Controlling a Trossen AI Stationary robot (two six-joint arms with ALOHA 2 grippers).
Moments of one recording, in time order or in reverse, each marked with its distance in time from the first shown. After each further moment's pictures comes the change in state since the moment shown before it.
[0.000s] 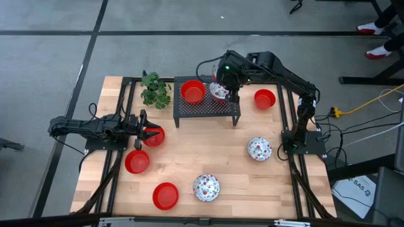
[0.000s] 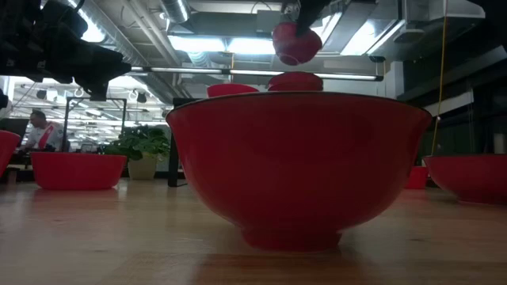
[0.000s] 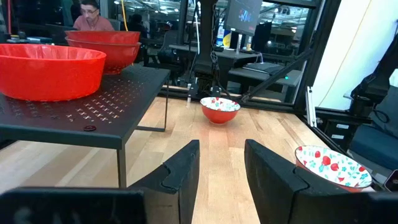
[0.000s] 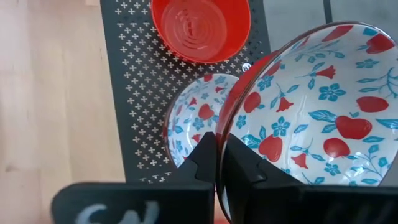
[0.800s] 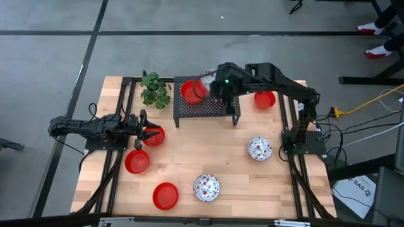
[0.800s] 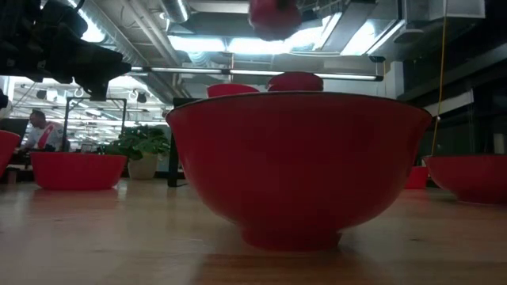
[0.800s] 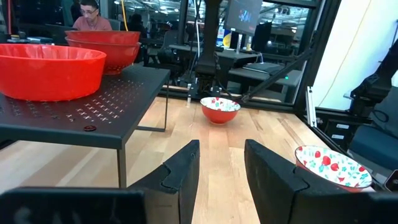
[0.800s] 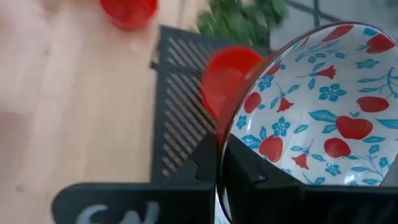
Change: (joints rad) left arm 0.000 0.000 0.000 0.000 0.000 0.000; right arm 0.161 -0.009 0.014 0.127 0.016 -0.077
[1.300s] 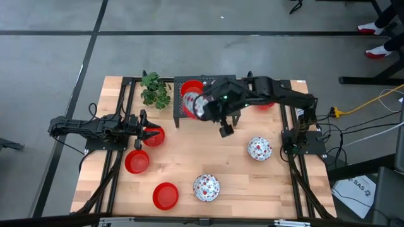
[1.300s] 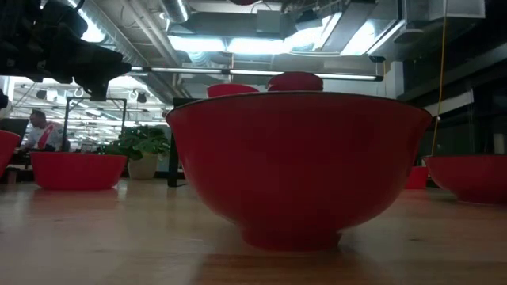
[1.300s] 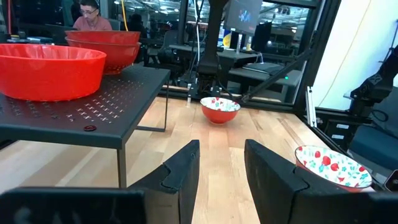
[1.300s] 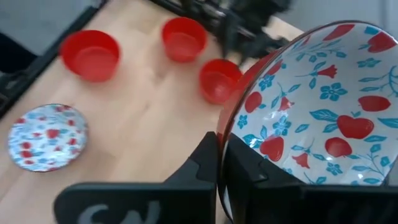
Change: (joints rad) left arm 0.000 0.000 0.000 0.000 0.000 0.000; right arm 0.150 0.020 0.000 0.161 -0.255 -0.082
